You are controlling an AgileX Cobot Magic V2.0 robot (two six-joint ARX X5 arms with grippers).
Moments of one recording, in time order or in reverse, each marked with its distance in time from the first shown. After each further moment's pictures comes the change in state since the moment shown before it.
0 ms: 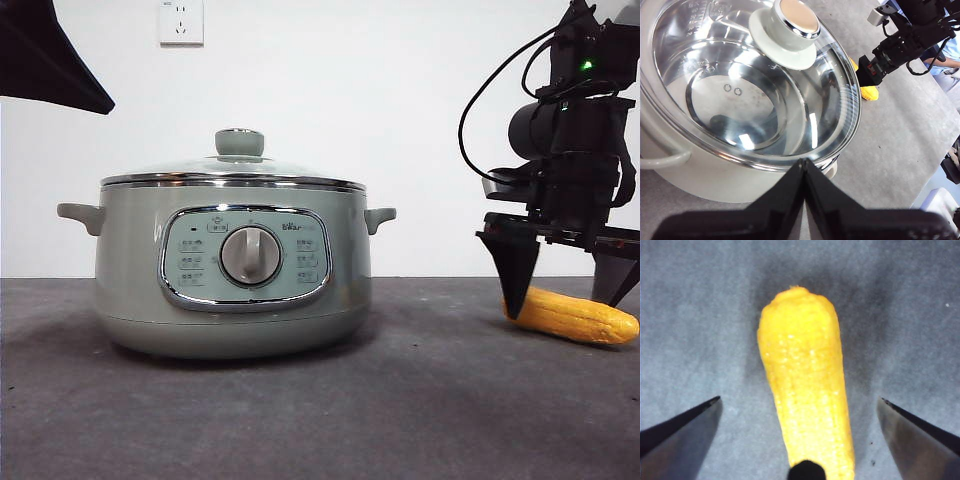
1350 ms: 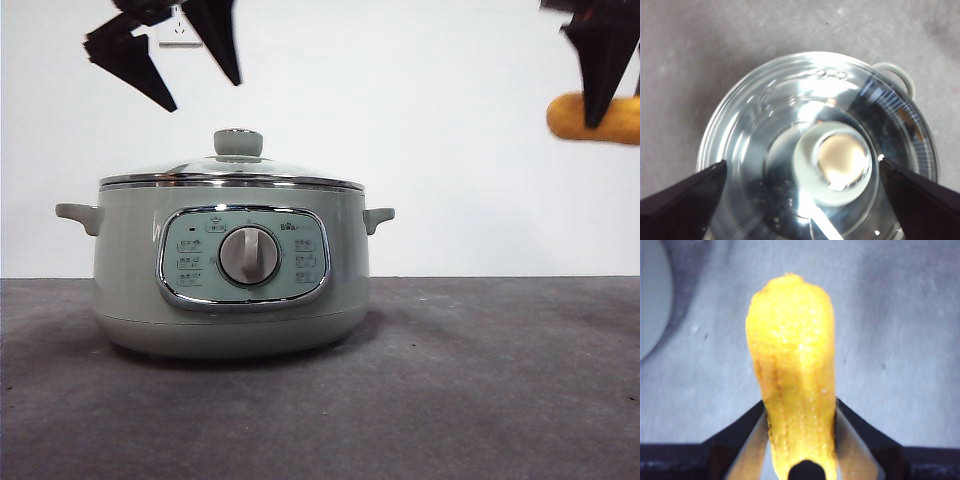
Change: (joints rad) left arm -0.239 0.664 1.003 -0.546 -0.492 0.217; right arm -0.001 -0.497 0.039 -0.322 0.018 0.088
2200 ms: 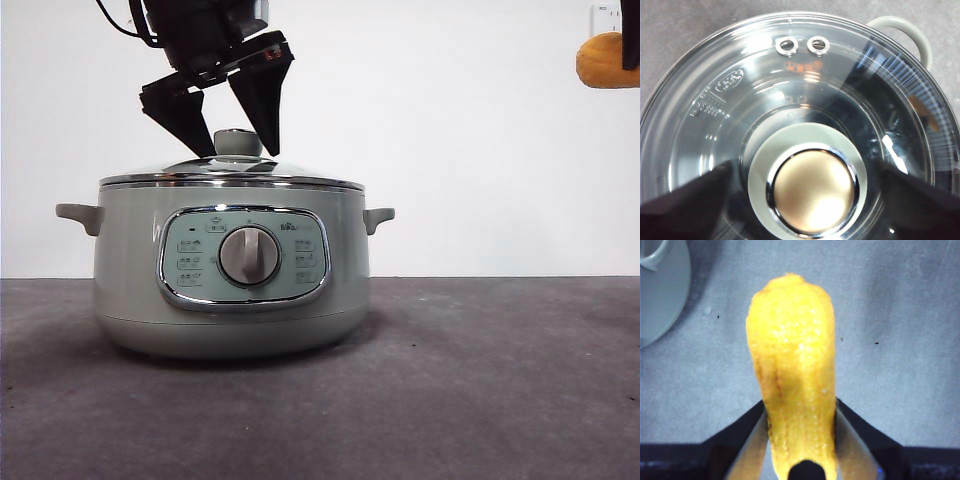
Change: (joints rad) left arm -0.096 0.134 0.005 -0.012 -0.087 0.026; right arm 0.000 -0.119 0.000 -0.081 0.000 0.000
